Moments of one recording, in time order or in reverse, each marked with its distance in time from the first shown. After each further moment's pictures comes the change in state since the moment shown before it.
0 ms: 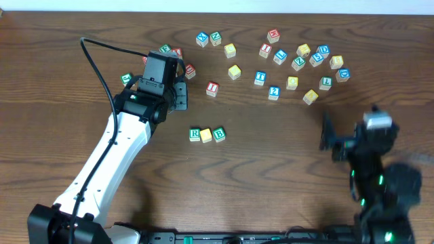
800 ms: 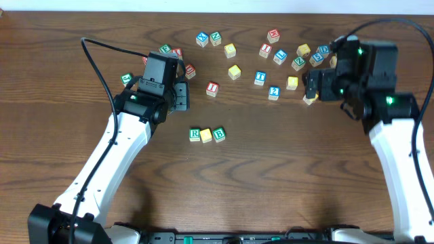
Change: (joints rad) left arm 0.000 0.000 -0.004 -0.001 0.000 0.009; right arm 0.014 0.882 0.710 -0.509 -0.059 0.085
